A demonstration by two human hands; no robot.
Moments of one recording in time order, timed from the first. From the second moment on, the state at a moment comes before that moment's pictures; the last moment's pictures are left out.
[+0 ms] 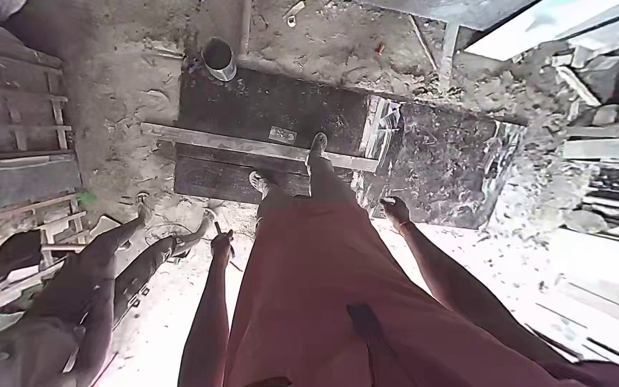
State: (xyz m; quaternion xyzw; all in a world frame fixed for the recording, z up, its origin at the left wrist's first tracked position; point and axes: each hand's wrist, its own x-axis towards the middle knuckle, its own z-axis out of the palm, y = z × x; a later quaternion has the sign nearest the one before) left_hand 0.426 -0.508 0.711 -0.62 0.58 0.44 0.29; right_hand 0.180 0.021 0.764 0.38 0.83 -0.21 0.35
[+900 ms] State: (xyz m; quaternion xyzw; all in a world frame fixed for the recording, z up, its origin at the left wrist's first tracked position) left_hand 0.268 -0.452 0.785 -0.73 0.42 0.53 0.09; right_hand -0.157 -0.131 0.711 0.13 0.86 -0.27 0.42
